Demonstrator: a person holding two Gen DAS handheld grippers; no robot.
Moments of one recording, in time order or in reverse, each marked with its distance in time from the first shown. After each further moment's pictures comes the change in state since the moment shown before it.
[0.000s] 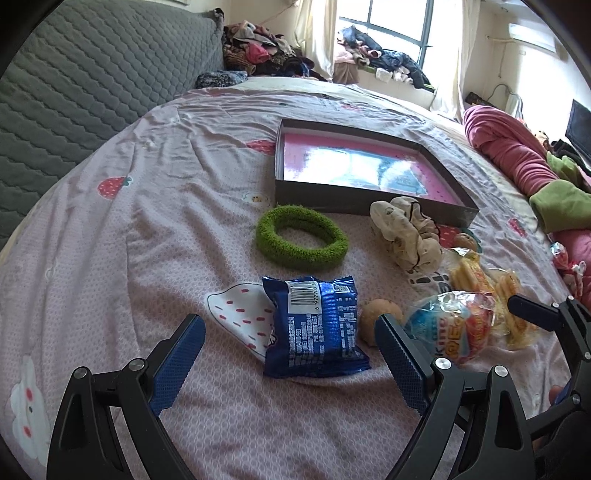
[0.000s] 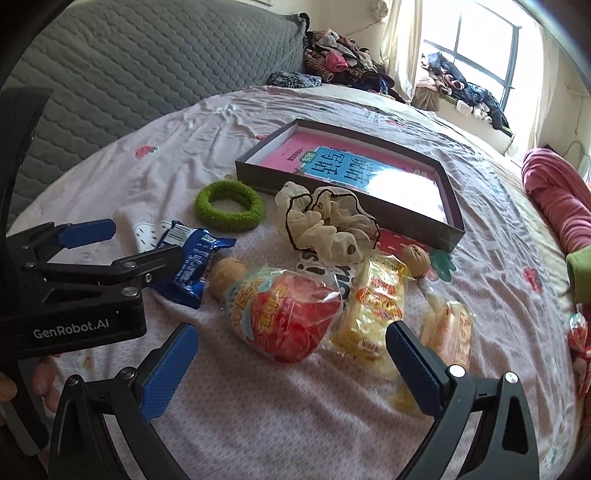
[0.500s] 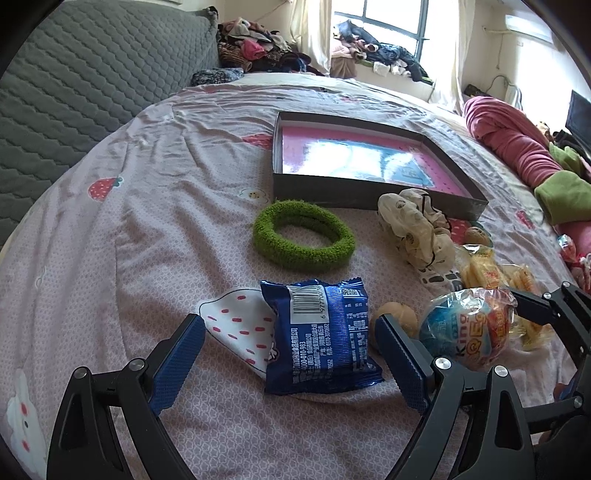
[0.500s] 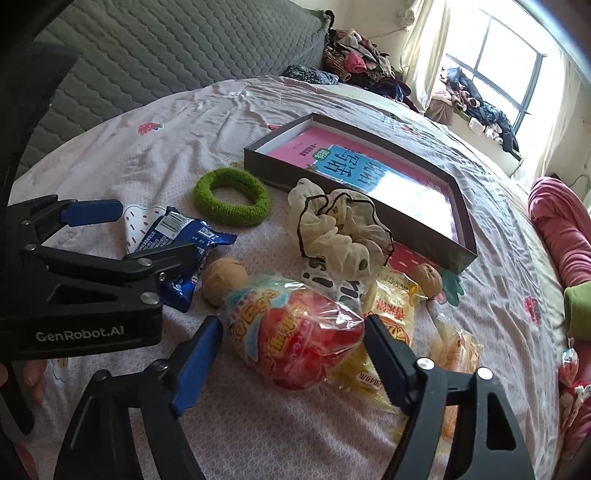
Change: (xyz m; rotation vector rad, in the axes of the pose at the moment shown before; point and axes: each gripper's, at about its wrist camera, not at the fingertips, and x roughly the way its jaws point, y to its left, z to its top) left arm 0.018 0.001 0.003 0.025 0.014 0.006; right arm 0.018 0.012 0.008 -0.111 0.017 -0.030
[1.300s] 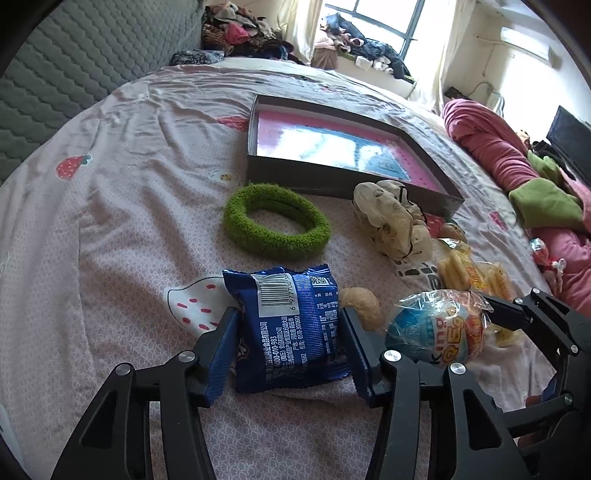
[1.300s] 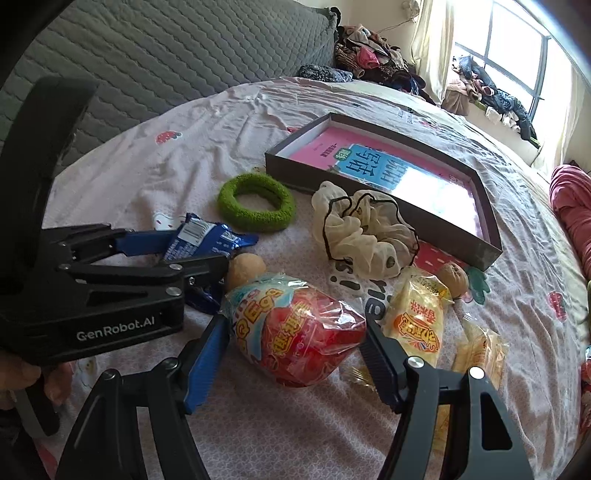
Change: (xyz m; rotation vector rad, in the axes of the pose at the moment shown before) left arm 0.008 0.003 -0.002 -0.038 0.051 -0.156; right arm -0.004 -0.003 0.002 0.054 -0.005 0.130
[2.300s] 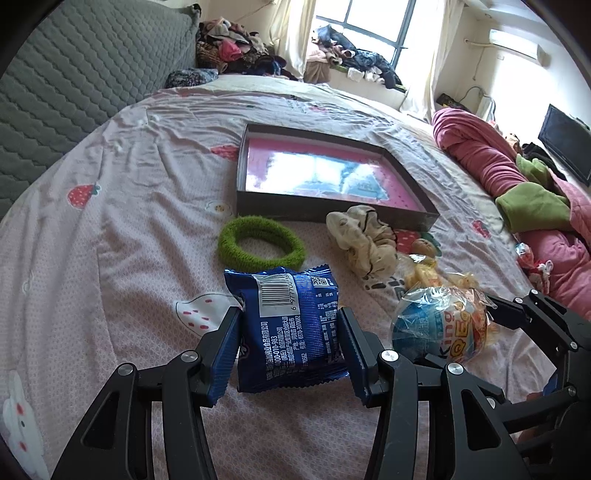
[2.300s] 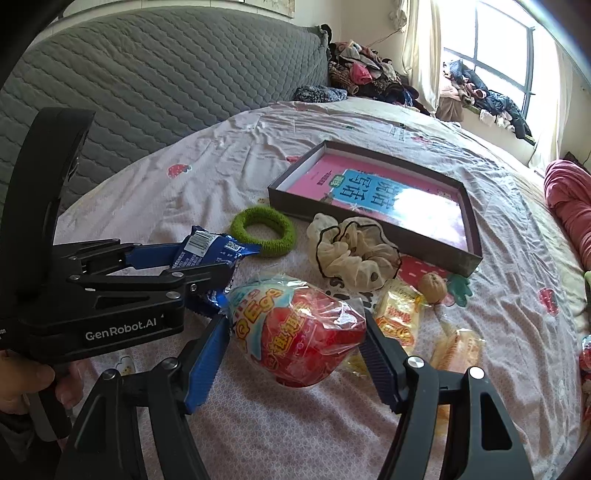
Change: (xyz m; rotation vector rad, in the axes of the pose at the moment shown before) left arm -0.043 -0.018 0.008 0.034 -0.053 0.001; right arm -0.048 -0.007 0.002 0.048 -0.082 0.016
